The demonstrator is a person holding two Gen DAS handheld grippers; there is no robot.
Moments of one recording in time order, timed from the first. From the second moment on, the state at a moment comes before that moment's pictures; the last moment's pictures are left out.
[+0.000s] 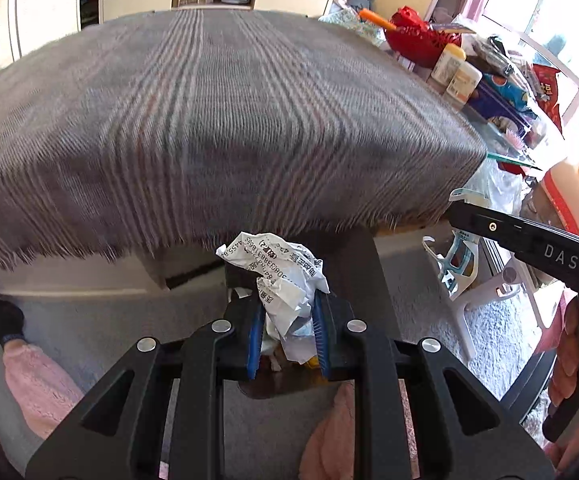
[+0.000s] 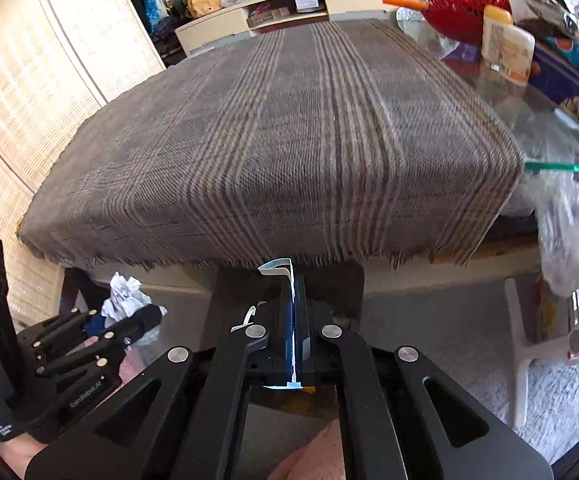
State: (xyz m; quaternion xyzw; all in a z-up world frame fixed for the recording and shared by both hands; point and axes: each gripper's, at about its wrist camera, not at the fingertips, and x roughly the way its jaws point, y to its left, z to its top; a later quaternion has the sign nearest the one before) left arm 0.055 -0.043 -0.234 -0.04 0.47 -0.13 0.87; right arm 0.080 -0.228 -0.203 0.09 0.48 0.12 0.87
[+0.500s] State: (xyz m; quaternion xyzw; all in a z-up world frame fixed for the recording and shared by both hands) left arm 0.072 -0.070 -0.317 -0.05 0.55 -0.17 0.82; right arm 0.093 -0.214 -0.287 0.11 0.54 0.09 0.83
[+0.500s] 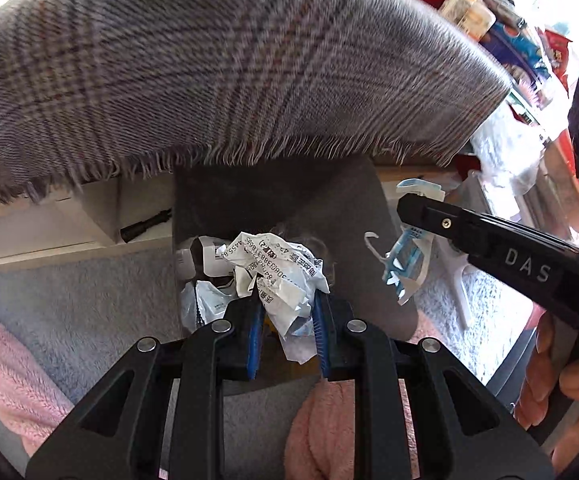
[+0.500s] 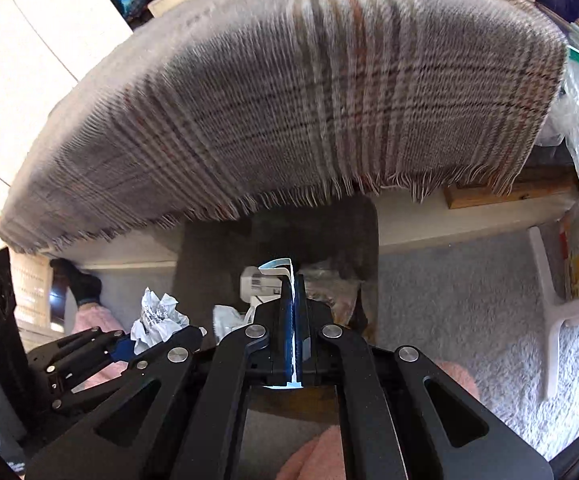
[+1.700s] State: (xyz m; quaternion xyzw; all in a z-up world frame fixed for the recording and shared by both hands) left arm 0.011 -0.010 -0.111 -0.01 0.34 -0.04 0.94; right arm 0.008 -0.237 -0.077 0.02 0.28 -0.02 0.96
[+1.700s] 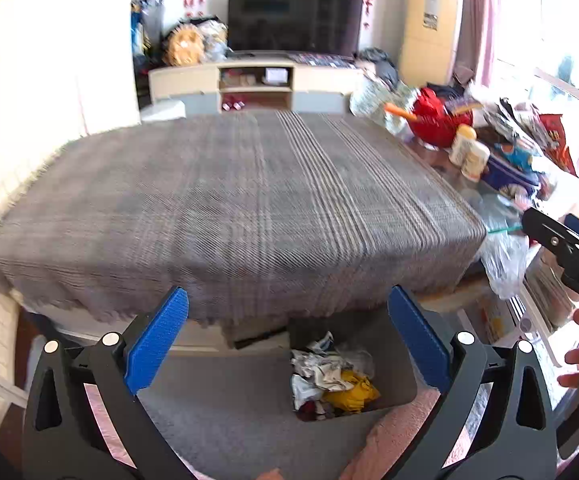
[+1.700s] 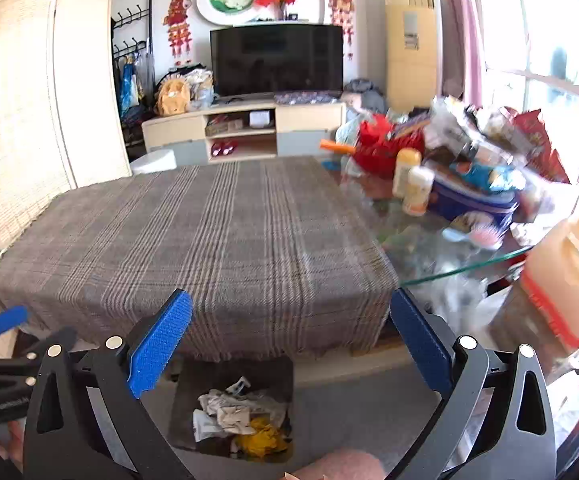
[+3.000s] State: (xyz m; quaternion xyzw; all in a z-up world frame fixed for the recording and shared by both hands) left arm -0.072 0.009 -0.005 -0.03 0.19 -0.02 0.98; right arm -0.070 -0.221 0.017 0.00 0.15 -0.01 0.99
